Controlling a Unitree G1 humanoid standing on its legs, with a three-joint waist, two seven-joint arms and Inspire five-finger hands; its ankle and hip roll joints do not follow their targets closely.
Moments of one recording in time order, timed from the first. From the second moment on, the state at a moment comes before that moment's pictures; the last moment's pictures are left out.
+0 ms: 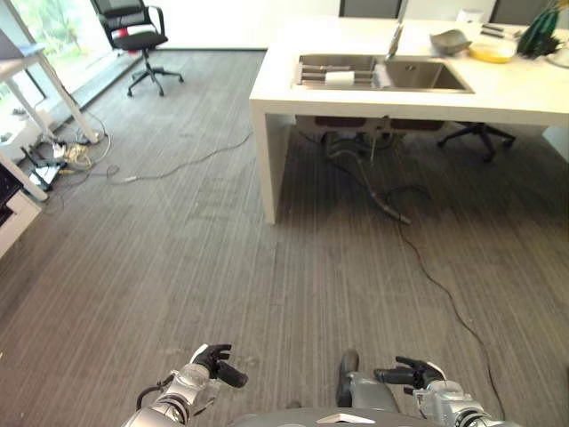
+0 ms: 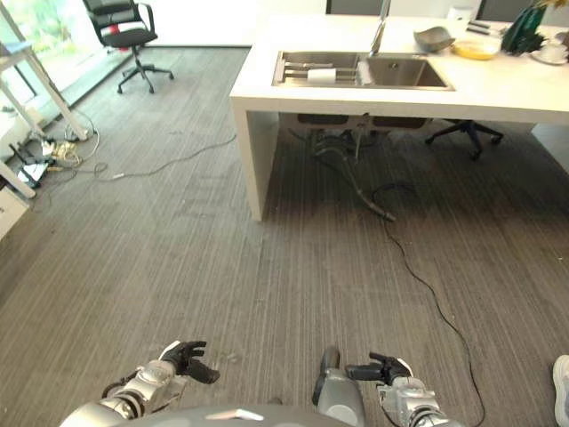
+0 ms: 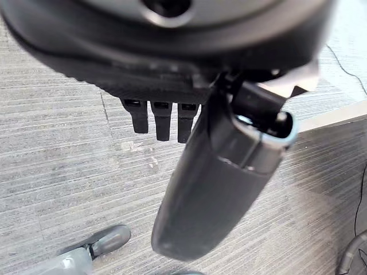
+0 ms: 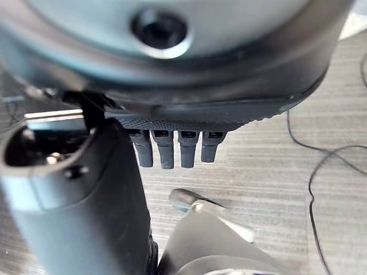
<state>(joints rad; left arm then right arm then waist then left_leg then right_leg) -0.17 0.25 -0.30 1.31 -0.07 -0.05 0.01 -0.10 -0.30 0.14 1.30 0.31 -0.03 0.03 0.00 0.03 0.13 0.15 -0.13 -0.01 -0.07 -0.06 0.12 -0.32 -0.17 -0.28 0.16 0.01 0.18</state>
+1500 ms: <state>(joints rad) 0.03 0.28 -0.14 1.25 -0.13 -0.06 0.03 -0.08 -0.33 0.12 1.44 0.12 0.02 0.08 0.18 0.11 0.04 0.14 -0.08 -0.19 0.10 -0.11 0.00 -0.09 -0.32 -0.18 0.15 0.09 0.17</state>
